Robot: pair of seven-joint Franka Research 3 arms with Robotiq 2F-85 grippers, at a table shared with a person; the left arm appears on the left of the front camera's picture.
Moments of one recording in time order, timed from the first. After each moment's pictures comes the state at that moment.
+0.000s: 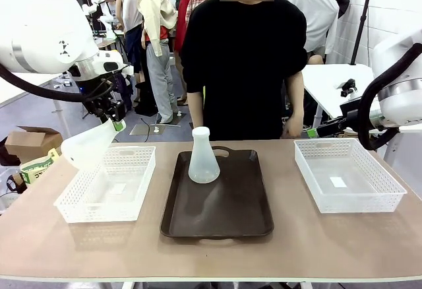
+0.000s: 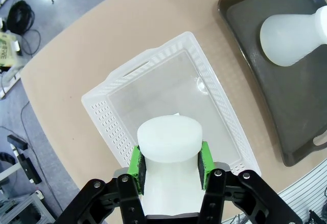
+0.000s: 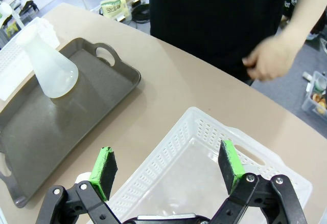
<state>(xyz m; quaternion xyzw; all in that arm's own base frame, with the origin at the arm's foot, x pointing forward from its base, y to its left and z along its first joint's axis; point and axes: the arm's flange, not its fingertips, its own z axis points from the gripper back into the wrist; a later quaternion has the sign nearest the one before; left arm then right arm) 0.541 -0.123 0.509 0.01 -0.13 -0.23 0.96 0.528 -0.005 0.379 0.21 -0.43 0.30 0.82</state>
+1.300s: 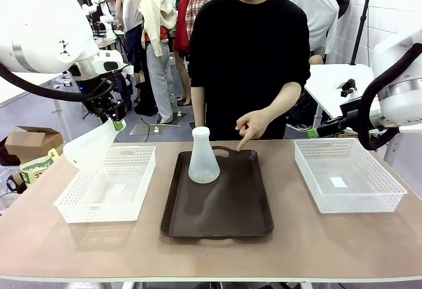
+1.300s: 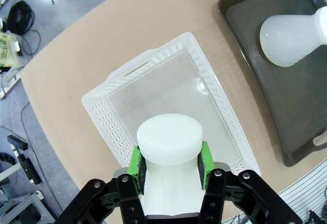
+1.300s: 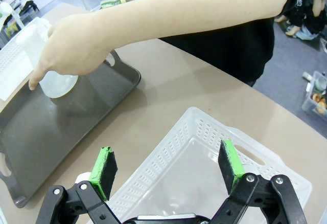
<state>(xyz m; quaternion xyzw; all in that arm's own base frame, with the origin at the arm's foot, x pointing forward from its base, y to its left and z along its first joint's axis) 0.542 -0.123 0.509 0.01 -0.13 -0.23 0.96 0.528 -0.005 0.379 0.21 -0.43 0.30 0.82</state>
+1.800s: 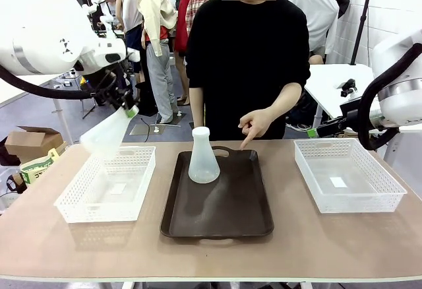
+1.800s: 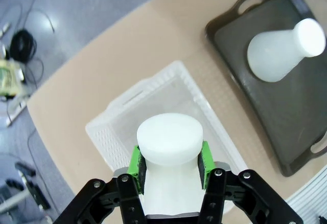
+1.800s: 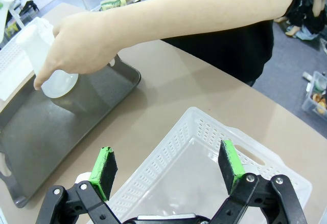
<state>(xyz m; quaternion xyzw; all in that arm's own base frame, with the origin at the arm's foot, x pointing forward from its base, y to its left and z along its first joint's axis) 0.537 -0.145 0.536 -0.02 -0.24 -0.29 0.93 0.528 -0.005 0.379 0.21 -0.43 0.30 0.82</state>
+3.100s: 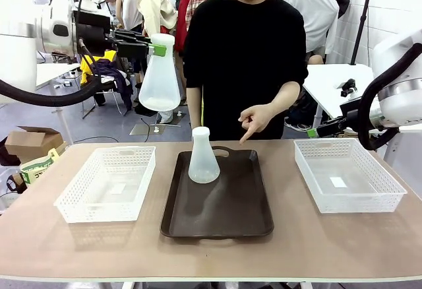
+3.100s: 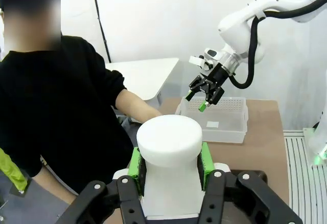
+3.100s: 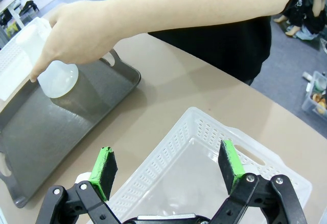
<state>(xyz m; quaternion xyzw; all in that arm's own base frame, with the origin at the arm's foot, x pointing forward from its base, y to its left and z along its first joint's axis) 0.461 -0.164 0.610 -0.30 -0.54 -0.49 0.61 0.528 -0.005 0.379 0.21 -0.43 0.30 0.82</state>
